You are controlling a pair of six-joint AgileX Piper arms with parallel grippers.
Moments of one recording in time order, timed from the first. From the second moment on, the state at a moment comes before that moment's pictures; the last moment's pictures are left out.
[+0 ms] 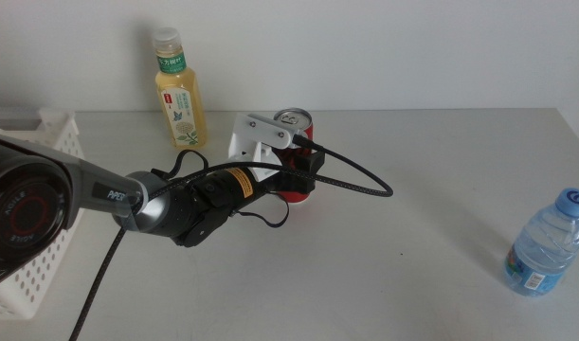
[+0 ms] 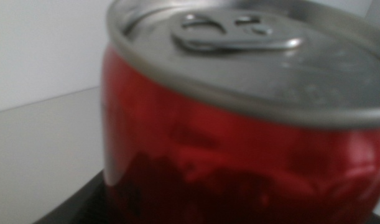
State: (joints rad) left arm -0.42 2.16 -1.11 0.36 -0.82 -0.37; right arm -0.02 -0.01 0.03 0.01 0.34 -0.03
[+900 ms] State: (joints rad) left arm -0.42 1.69 -1.14 0.39 -0.07 -0.38; right arm -0.02 -0.01 0.03 0.01 0.34 -0.03
